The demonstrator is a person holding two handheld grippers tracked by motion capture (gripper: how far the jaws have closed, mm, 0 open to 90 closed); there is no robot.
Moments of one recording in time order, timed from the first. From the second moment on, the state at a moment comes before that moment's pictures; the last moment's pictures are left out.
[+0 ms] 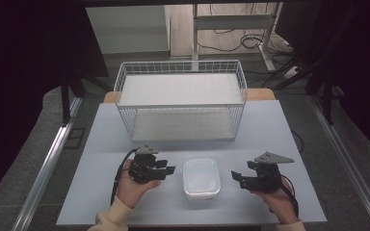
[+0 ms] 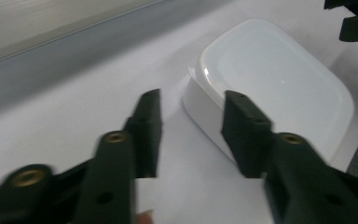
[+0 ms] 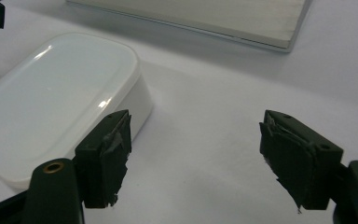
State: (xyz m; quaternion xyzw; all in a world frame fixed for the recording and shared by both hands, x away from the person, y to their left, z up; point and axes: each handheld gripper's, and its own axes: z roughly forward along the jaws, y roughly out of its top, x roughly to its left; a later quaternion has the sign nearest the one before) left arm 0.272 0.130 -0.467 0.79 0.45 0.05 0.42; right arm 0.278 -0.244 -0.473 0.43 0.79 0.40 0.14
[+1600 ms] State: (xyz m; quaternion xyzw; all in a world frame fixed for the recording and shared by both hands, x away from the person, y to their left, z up) left arm 0.286 0.117 -0.487 0.74 0.49 -0.09 0.44; right arm 0.297 -0.193 -0.466 0.46 0.78 0.42 0.02
